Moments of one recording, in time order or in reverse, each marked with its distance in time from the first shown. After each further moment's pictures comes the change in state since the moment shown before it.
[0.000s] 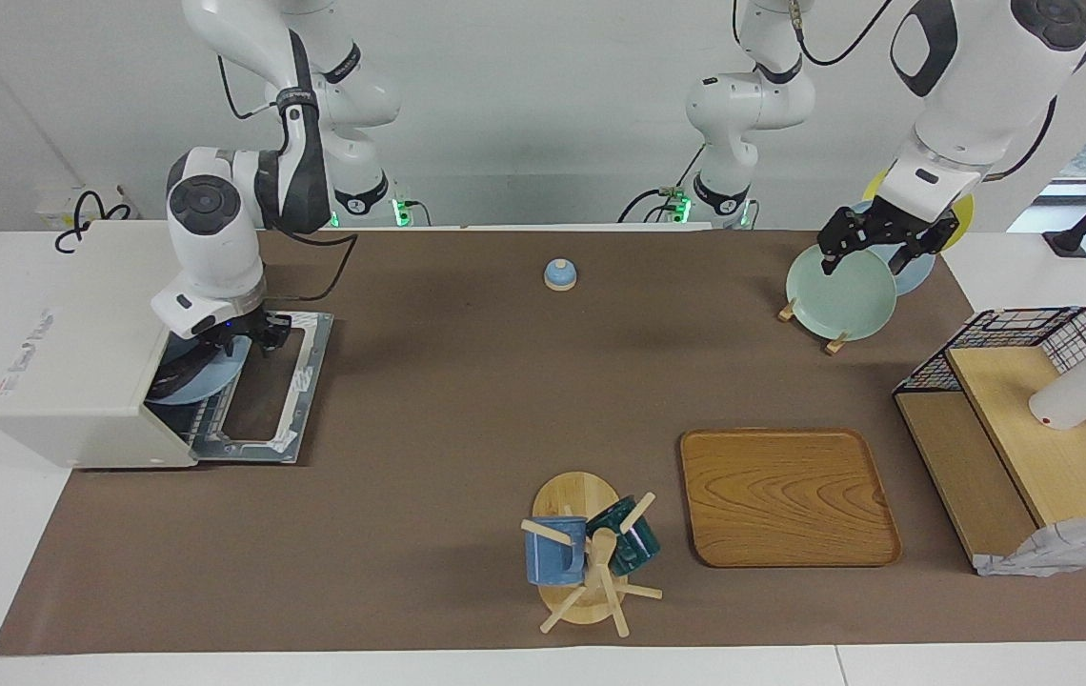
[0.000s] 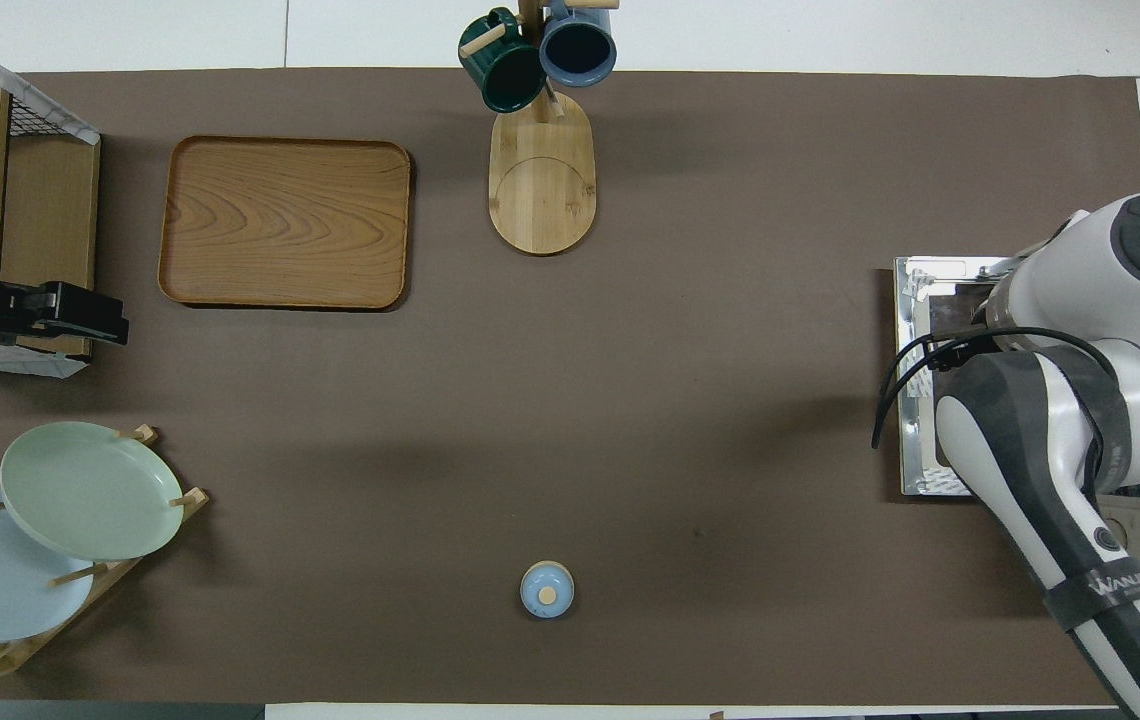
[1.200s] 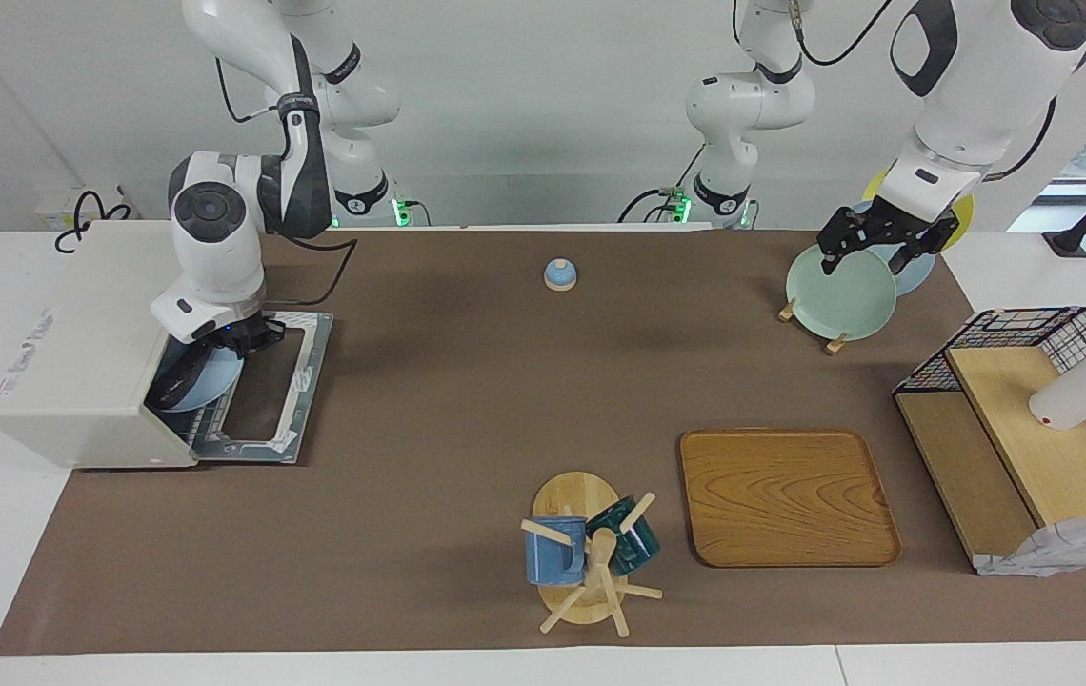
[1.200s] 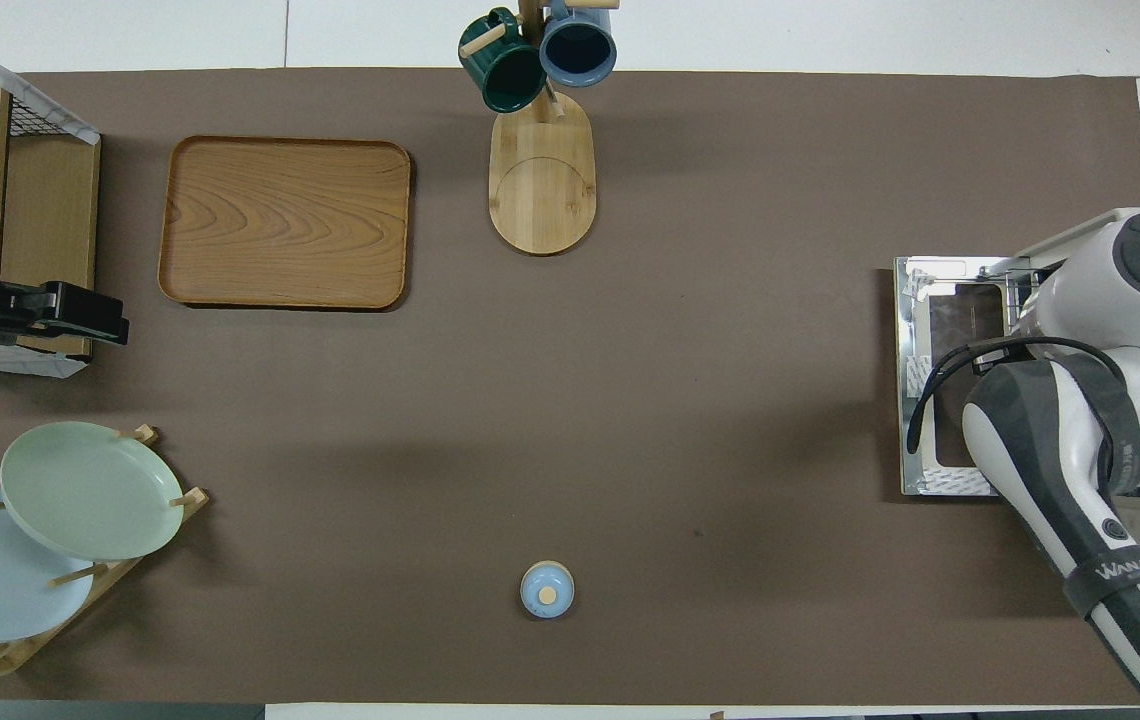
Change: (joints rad) left arm 0.000 0.000 0.000 0.000 0.000 0.000 0.000; right arm -0.065 0.016 -0.023 -0.043 -0.165 0.019 -0.003
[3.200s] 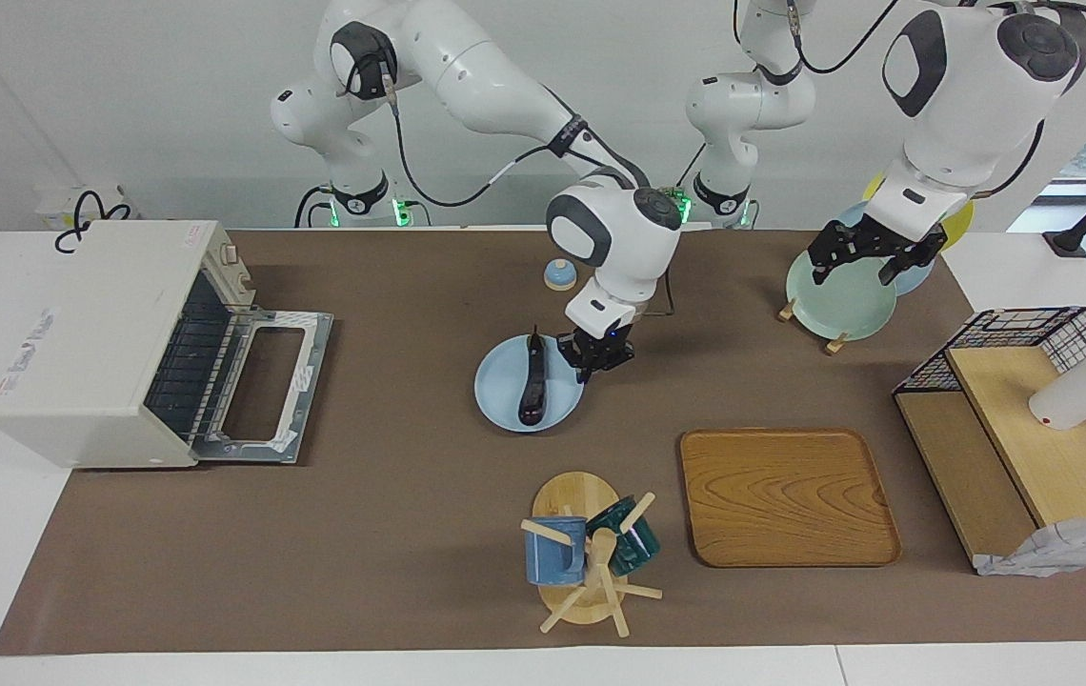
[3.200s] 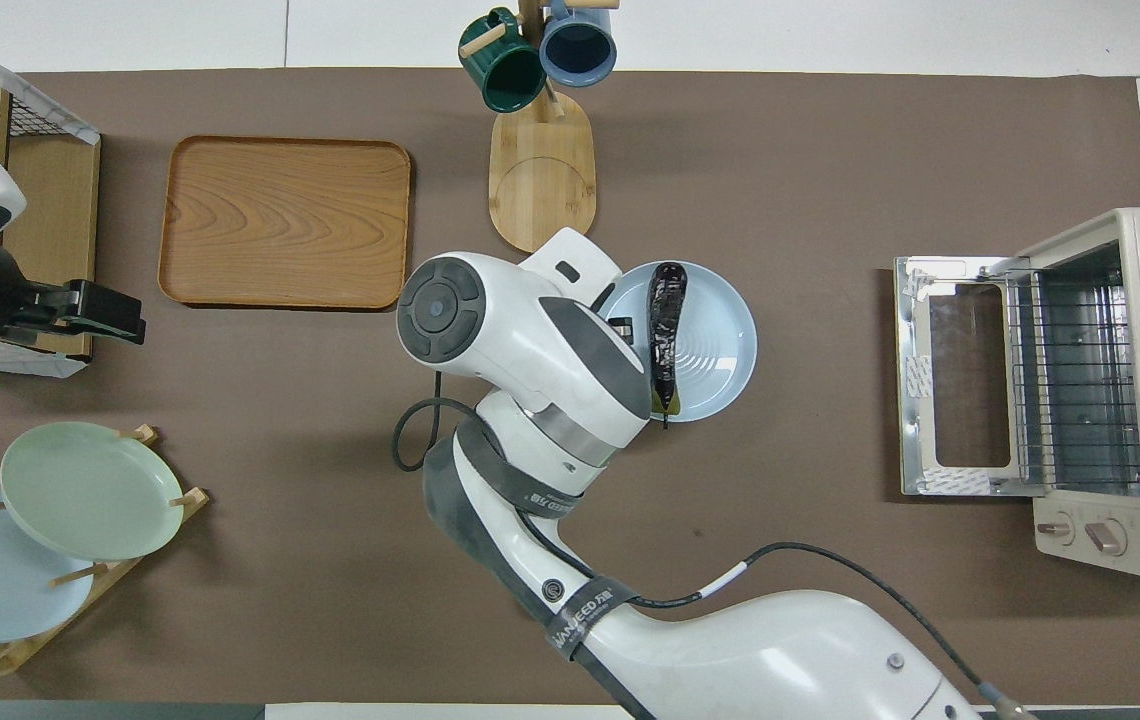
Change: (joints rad) left arm -0.002 0.029 -0.001 -0.005 0.000 0.005 0.000; right arm 0.686 0.490 0.006 0.712 0.051 -0.261 0.674
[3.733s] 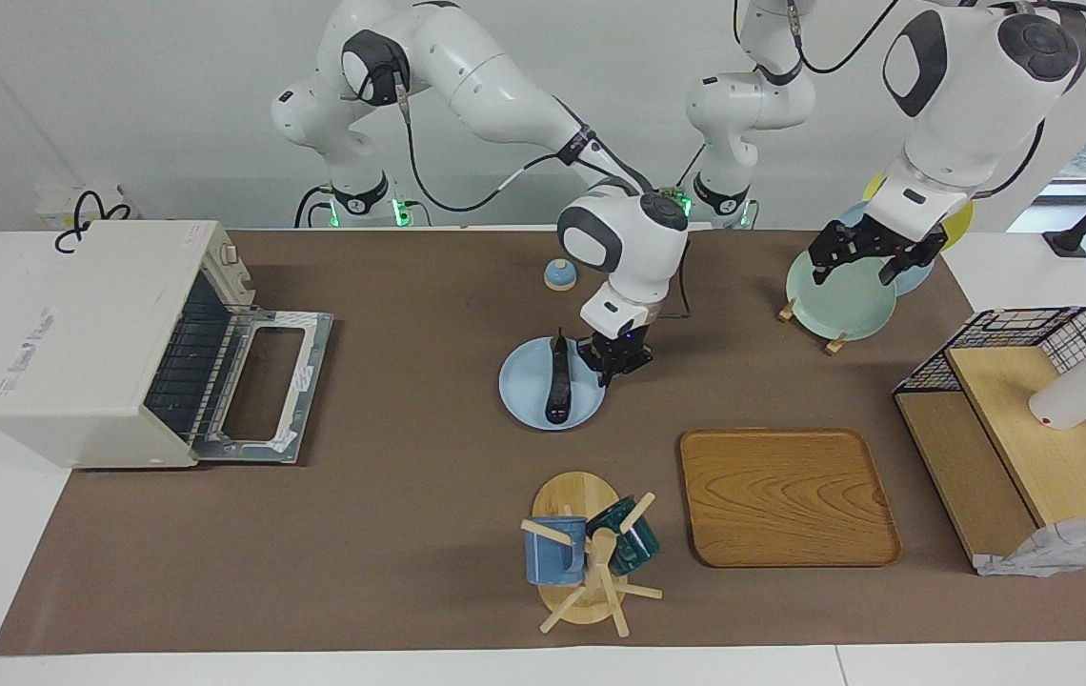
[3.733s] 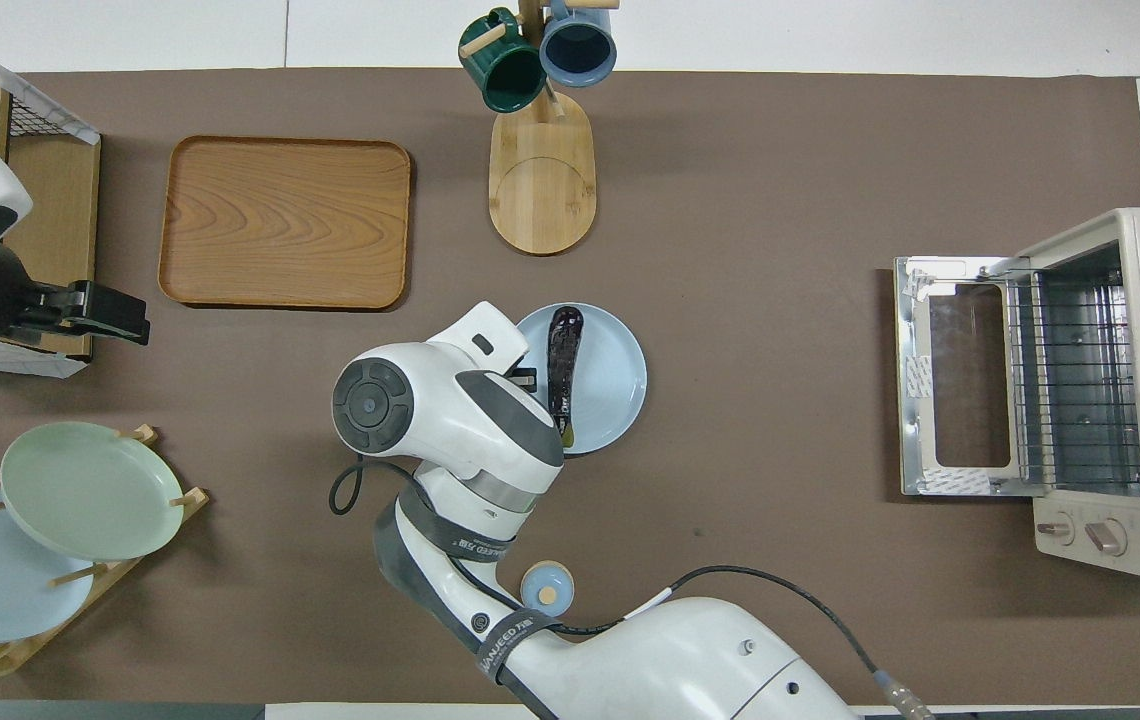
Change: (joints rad) left arm -0.010 0.000 0.000 0.000 0.000 -0.001 0.000; right arm 0.121 0.132 0.010 -0.004 0.061 0.272 0.196
